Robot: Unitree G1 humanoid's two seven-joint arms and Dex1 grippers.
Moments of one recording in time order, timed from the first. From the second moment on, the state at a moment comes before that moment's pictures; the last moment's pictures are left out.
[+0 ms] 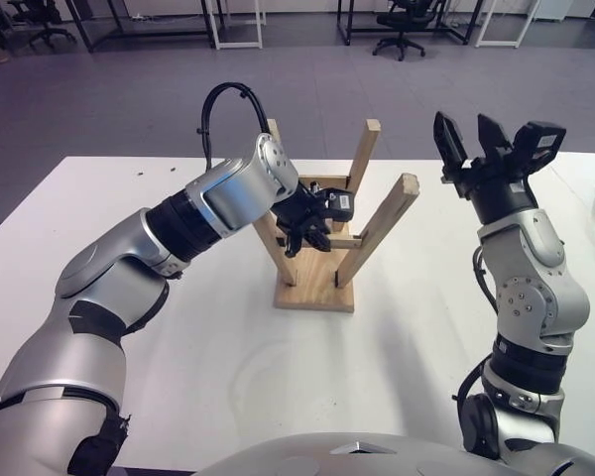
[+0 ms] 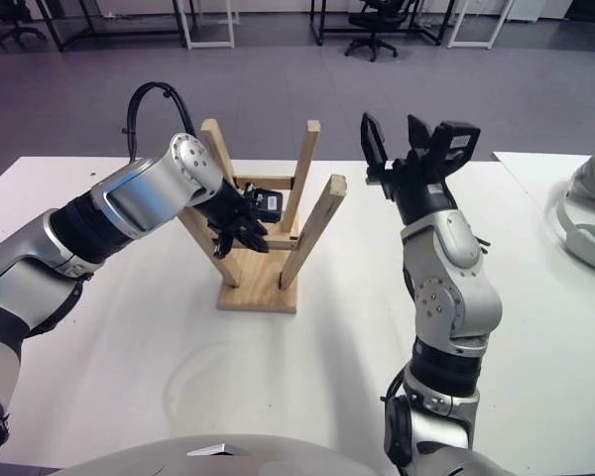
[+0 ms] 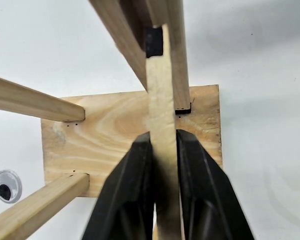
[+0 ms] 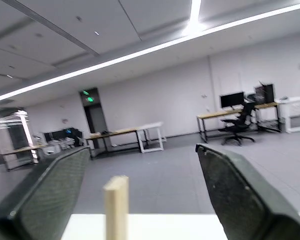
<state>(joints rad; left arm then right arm) -1.19 0.52 -0.84 0.09 -0.13 0.88 -1.26 -0.38 -0.19 -0.28 -0.51 0.56 0.59 0.09</state>
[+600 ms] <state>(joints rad) -1.17 0.46 -0.81 0.13 -0.06 0.89 -1.26 -0.42 -0.13 -0.41 -0.50 0.95 1.07 -0.15</state>
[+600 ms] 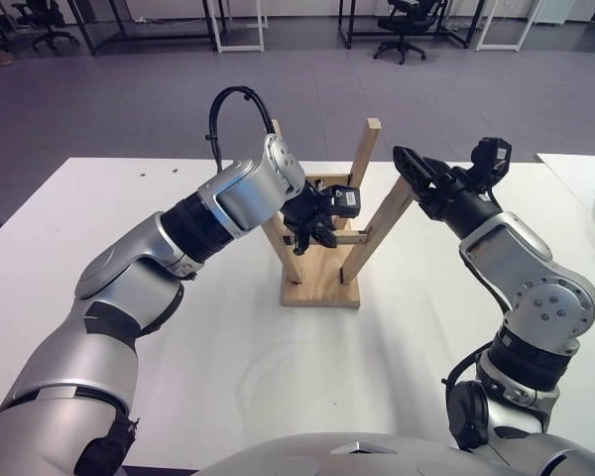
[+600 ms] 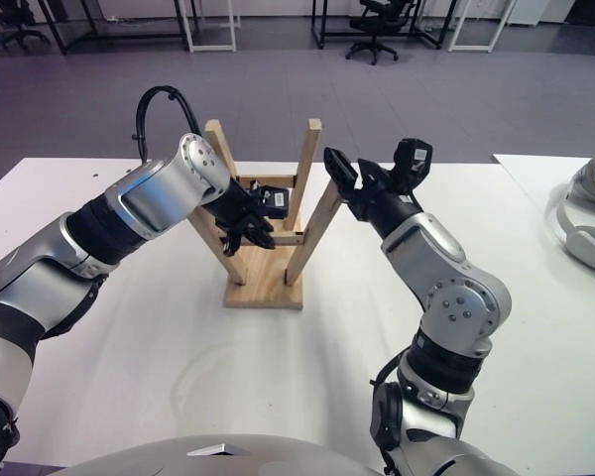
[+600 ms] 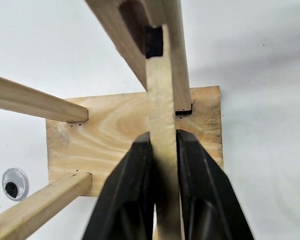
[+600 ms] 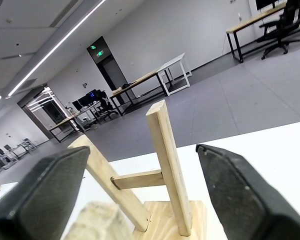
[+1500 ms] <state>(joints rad) -1.16 0.41 -0.75 0.16 -0.02 0.91 -1.25 -0.30 -0.15 -0.14 -0.70 0.82 0.95 -0.25</state>
